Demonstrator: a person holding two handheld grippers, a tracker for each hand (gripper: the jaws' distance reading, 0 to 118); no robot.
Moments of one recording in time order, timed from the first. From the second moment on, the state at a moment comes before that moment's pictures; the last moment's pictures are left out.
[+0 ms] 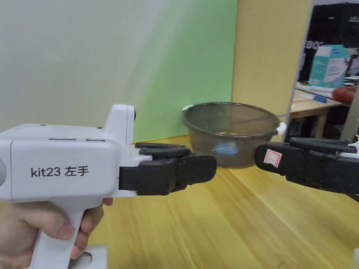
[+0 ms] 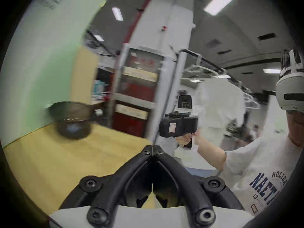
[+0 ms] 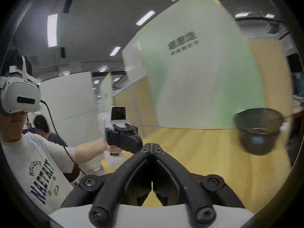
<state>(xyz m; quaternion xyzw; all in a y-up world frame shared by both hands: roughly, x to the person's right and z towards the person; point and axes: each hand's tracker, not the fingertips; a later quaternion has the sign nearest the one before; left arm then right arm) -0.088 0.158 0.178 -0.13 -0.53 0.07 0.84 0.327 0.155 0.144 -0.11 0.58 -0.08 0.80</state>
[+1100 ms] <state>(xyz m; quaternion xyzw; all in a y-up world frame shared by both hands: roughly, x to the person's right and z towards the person) -0.087 0.065 0.185 -0.19 0.21 0.03 0.96 0.125 0.054 0.102 -0.20 0.14 0.12 0.96</state>
